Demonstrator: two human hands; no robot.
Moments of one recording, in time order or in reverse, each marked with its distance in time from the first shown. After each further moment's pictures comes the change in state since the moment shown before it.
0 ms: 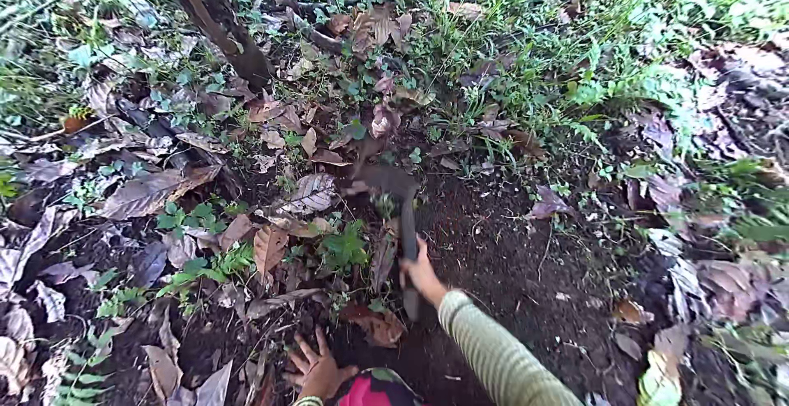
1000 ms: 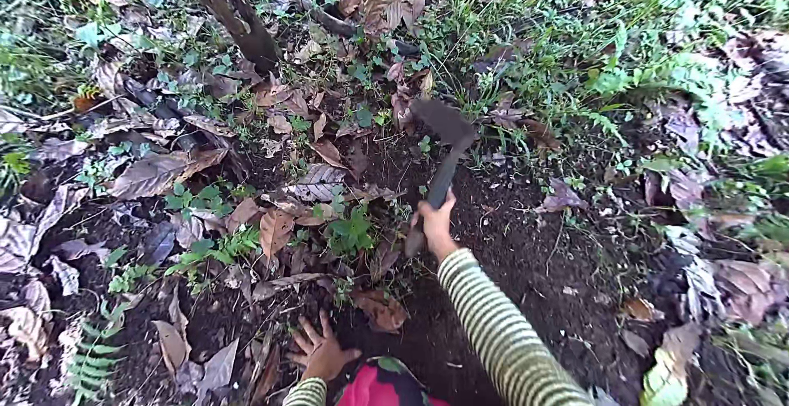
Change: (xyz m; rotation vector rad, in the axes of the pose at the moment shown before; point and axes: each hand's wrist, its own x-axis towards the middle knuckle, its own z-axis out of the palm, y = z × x) left_hand 0.006 -0.001 0.000 0.019 -0.042 -0.015; right_hand 0.037 -0.060 -0.003 0.295 0.181 -0.135
